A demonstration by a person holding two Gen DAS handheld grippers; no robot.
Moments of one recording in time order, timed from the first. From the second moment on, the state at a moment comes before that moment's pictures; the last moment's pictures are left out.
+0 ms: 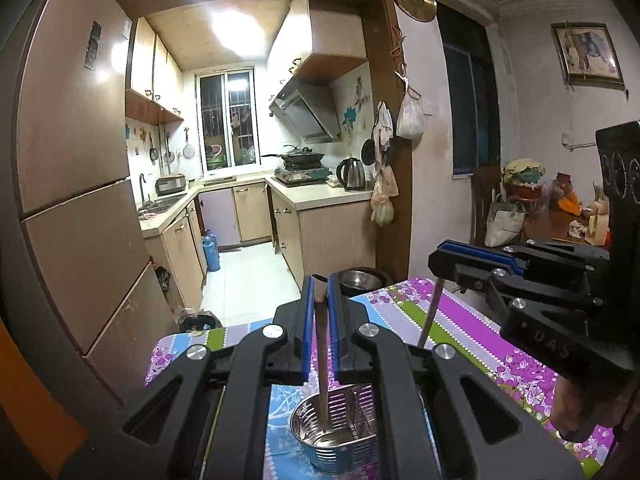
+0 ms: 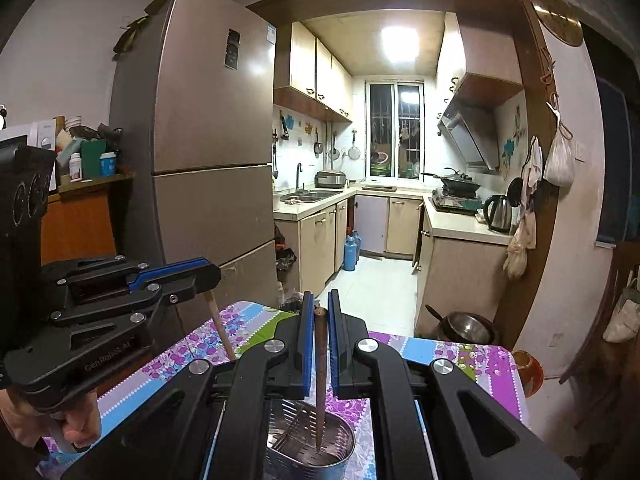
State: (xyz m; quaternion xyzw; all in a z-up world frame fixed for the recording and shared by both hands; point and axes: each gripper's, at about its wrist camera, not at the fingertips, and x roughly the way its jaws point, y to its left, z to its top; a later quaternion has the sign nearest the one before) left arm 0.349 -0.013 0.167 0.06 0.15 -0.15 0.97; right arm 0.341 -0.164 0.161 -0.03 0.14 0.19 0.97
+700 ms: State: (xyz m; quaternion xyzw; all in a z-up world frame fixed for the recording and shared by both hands) left arm 0.131 0.057 0.115 0.10 0.07 -0.09 0.99; right arm 0.036 -0.204 0.050 0.01 0.08 0.19 0.98
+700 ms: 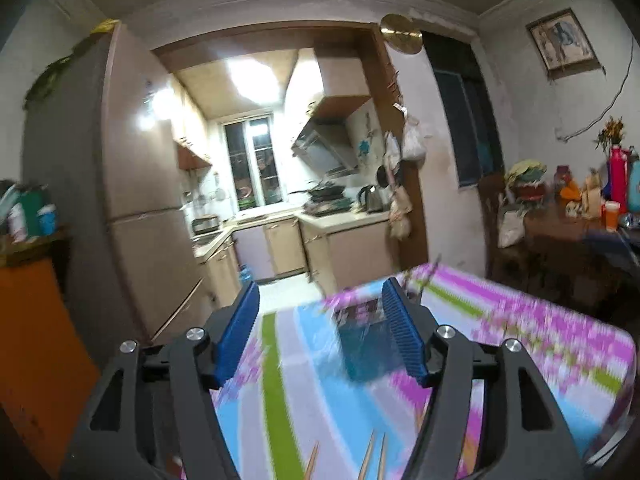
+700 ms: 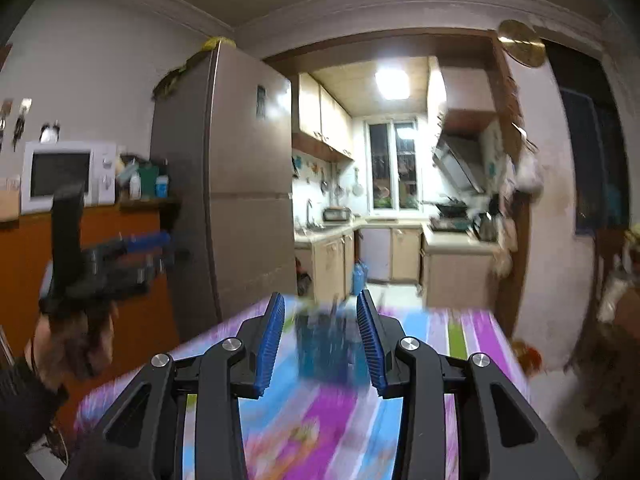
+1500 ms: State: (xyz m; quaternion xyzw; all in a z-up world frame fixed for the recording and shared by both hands) left arm 0.049 0.184 -0.034 0.03 0.17 0.01 0.99; right arm -0.031 -0.105 -0.130 -0.03 0.24 0.12 0.96
